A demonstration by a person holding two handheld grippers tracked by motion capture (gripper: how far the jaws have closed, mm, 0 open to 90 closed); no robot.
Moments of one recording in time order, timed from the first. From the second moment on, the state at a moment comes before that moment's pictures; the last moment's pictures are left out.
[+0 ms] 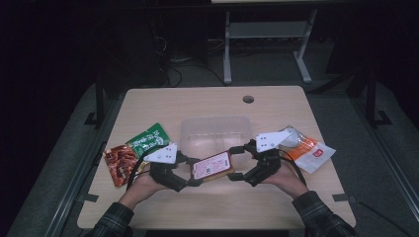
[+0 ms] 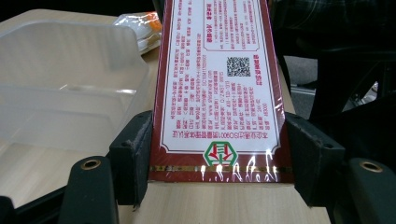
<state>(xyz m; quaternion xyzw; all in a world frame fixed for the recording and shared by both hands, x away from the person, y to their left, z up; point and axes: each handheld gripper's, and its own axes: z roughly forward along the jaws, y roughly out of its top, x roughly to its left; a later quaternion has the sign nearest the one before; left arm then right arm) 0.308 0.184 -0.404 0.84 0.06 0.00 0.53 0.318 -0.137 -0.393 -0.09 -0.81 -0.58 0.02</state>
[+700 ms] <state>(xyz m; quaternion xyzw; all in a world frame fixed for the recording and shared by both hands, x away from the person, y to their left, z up) 0.310 0.183 -0.411 0.84 0.05 -0.01 0.54 0.318 -0.131 -0.393 -0.07 -0.80 -0.59 0.02</state>
